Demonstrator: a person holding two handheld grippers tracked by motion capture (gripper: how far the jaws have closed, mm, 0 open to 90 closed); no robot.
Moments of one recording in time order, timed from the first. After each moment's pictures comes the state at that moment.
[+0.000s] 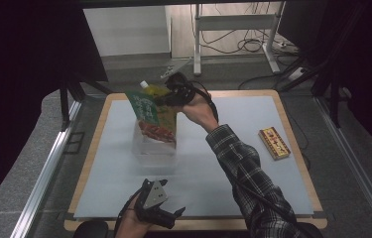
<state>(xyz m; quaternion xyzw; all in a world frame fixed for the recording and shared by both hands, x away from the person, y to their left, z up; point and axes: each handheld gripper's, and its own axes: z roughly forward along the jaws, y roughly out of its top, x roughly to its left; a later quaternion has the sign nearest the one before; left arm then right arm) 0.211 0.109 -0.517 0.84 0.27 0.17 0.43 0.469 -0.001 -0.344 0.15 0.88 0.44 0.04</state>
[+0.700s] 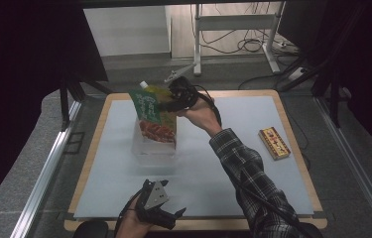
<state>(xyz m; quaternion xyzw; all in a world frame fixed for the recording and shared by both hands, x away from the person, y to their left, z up) 0.211 0.107 -0.518 0.85 0.27 0.17 0.43 0.467 -0.010 -0.354 0.16 0.88 0.44 0.06</state>
